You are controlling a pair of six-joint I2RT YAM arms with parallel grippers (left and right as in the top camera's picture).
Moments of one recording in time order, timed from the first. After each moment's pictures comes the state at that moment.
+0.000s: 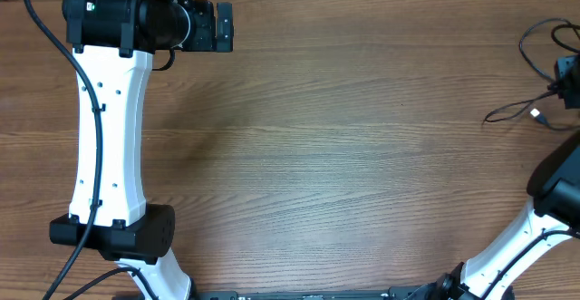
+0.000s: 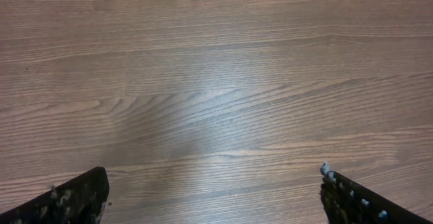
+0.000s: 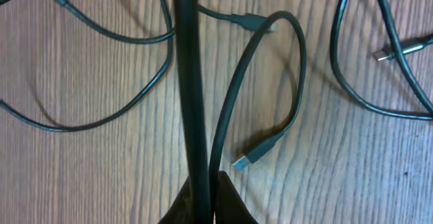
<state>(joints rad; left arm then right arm) -0.14 1.90 2.39 -1.48 0.11 -0.13 -0.54 2.18 1.94 -0.97 0.21 0.96</state>
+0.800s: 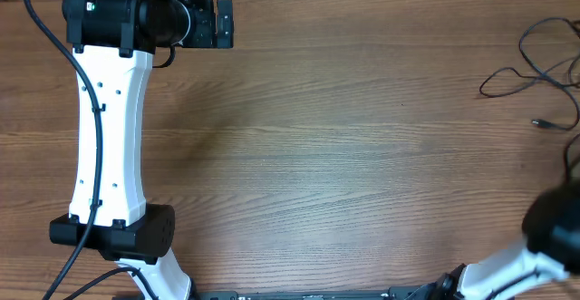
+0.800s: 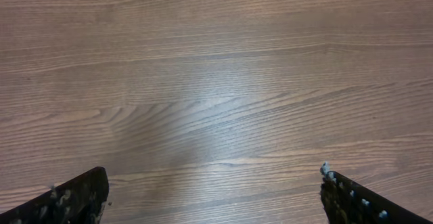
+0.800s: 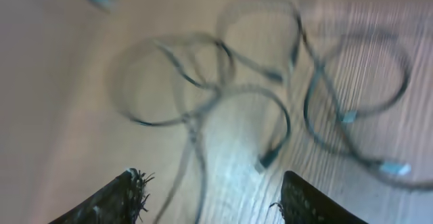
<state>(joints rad) -0.14 1.90 2.39 -1.45 0.11 -0.13 -0.54 1.87 1.92 -0.98 0.25 0.73</state>
